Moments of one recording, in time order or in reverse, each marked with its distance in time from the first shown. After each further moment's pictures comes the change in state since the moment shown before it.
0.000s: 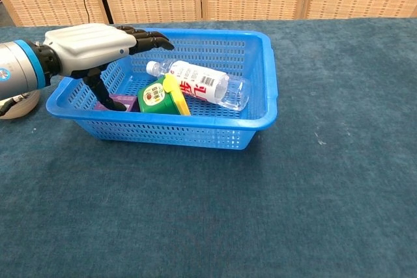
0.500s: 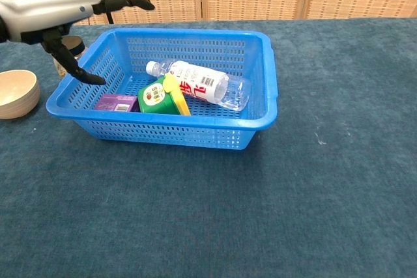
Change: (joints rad) left arm 0.048 0.166 0.012 -0.117 0.146 0.098 -0.199; right arm -0.006 0.007 -0.001 -0.003 -0.011 0.018 0.010
